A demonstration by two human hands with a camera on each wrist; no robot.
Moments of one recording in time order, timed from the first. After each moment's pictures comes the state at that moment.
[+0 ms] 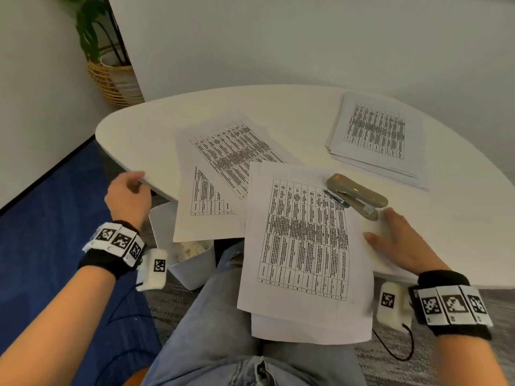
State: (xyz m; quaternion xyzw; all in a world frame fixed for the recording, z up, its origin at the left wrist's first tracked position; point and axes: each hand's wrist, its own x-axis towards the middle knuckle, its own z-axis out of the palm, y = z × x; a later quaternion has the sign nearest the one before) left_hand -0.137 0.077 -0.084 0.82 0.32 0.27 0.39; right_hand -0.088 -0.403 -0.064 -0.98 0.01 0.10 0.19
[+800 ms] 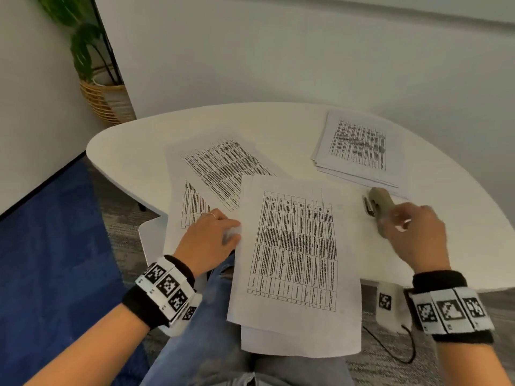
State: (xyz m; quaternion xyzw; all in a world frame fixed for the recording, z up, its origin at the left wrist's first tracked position) left_hand -0.148 -0.052 -0.067 0.97 -0.02 -0.02 0.25; right_hand -0.096 -0.405 -0.020 -0.97 0.05 -0.14 0.21
